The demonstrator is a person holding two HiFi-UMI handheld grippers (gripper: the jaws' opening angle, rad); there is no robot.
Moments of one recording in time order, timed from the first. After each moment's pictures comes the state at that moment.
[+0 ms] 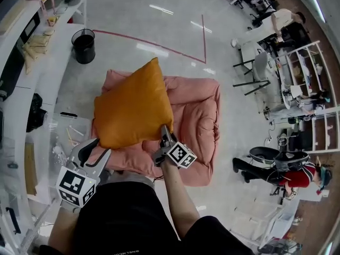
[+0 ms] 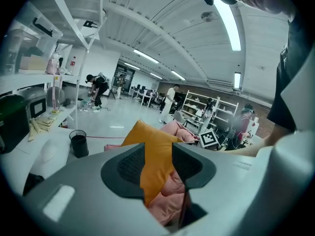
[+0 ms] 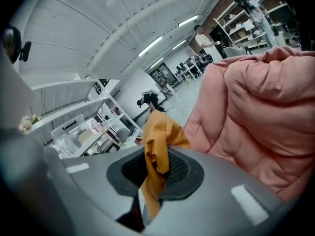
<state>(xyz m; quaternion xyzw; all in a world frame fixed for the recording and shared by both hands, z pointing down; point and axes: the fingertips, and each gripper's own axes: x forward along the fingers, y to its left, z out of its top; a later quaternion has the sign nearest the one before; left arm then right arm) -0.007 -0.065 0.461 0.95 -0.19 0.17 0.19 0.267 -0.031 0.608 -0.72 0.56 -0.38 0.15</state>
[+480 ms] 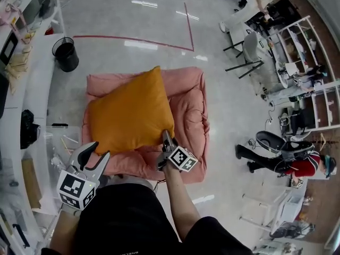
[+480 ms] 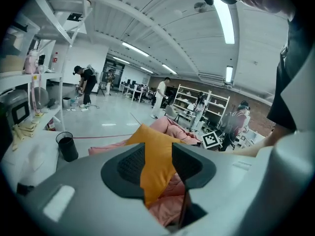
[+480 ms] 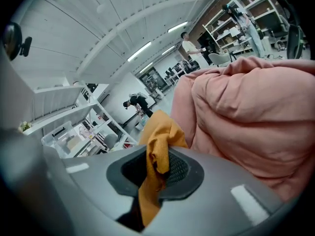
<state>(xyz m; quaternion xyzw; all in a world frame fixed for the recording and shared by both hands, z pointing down) 0.068 -0.049 0.470 0.95 -0.13 0.20 0.18 0.340 0.040 0.637 -0.76 0.51 -0.39 0.16</state>
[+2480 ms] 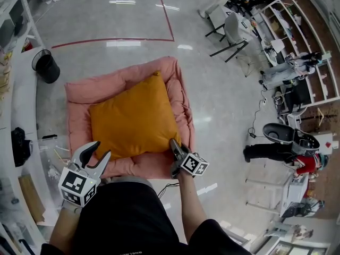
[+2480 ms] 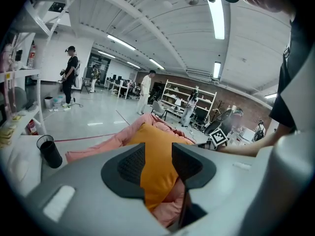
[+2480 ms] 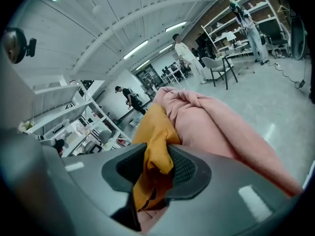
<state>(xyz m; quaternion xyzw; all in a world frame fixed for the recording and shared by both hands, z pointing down) 0.160 -0.009 0.473 0.96 -0.05 0.22 0.17 0.414 0.172 0.632 -0.76 0.49 -0.40 0.12</state>
